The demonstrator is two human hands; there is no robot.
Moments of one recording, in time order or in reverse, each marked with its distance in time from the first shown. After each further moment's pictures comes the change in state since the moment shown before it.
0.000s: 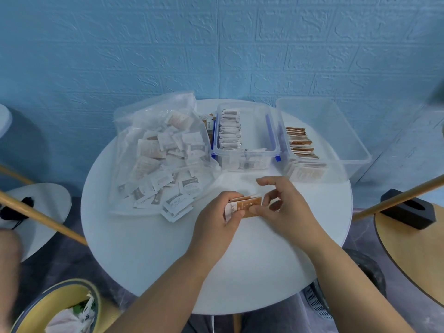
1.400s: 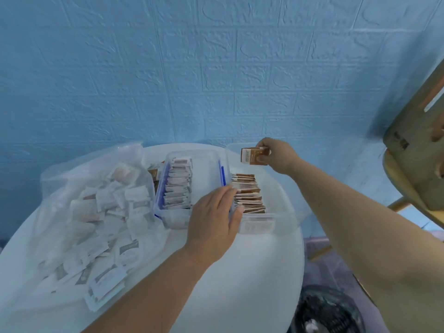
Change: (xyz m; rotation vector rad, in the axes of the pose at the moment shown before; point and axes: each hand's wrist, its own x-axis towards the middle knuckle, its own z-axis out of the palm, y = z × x) left_hand 0.119 0.053 0.069 0.591 0.087 0.461; right_hand 0.204 0.046 -0.155 -0.524 0.064 0.089
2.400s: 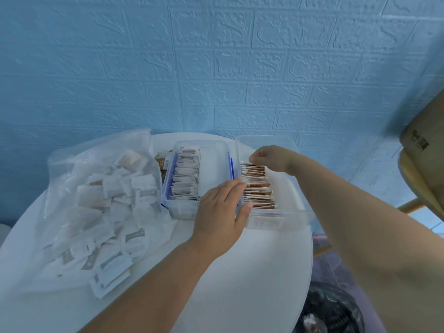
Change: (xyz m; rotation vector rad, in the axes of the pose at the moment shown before) left_hand -0.002 0.000 -0.007 -0.096 -0.127 -0.042; right_hand 0.008 -0.011 0.027 0.022 -0.355 0.062
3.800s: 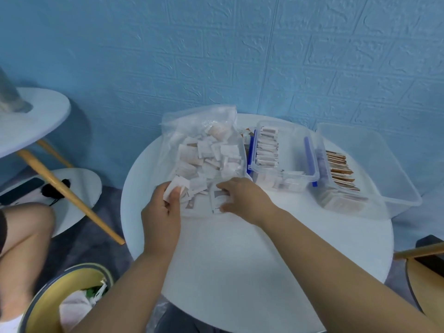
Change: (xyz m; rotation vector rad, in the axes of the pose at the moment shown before) left_hand -0.167 -0.115 -0.094 -0.276 0.662 -0.671; right_hand -0.098 -0.168 0.191 -0.226 -0.098 -0.423
